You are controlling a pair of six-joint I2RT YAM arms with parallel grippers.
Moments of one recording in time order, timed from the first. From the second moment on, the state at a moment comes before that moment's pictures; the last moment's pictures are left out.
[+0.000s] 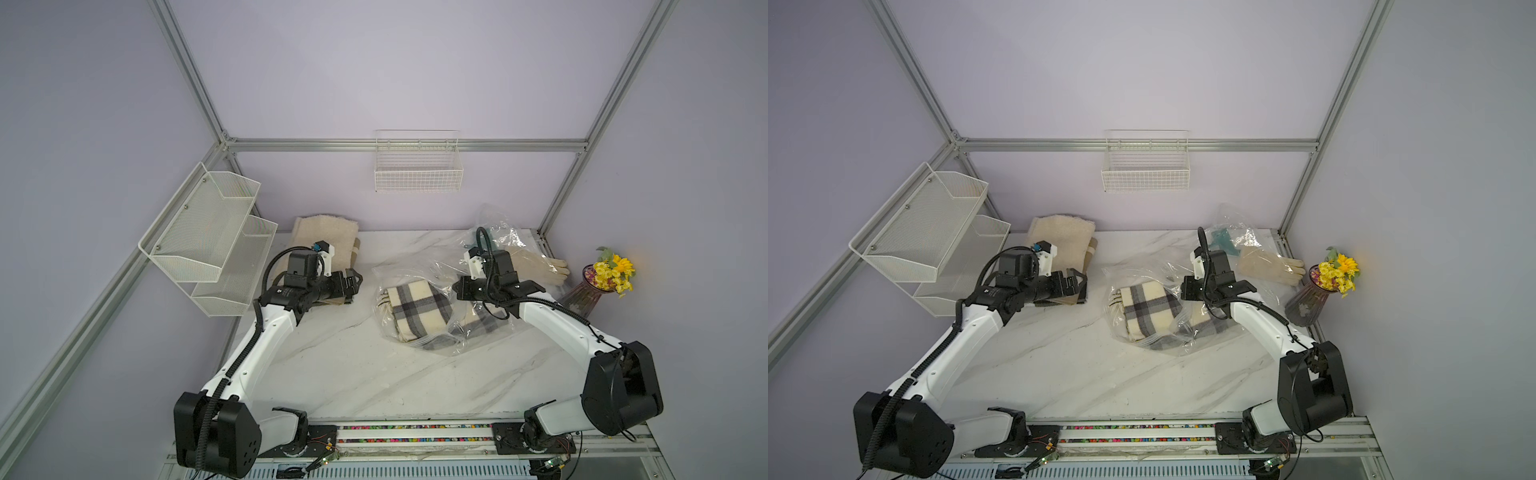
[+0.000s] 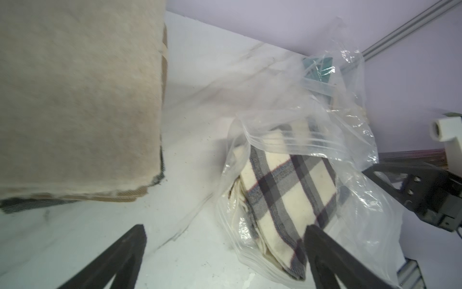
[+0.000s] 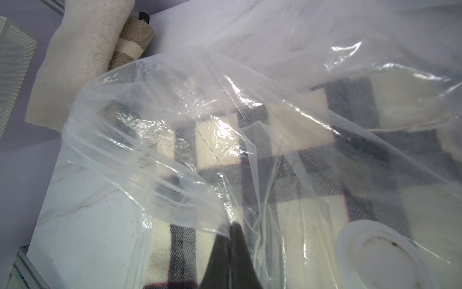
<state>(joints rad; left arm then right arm) -0.19 1.24 1.02 -0.49 0.33 -0.39 0.30 1.45 1.04 -0.36 -0.27 0.35</state>
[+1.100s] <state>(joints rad) -0.50 1.54 0.69 0.11 0.51 -0.87 0.41 1.40 1.09 -0.41 -0.37 0.37</state>
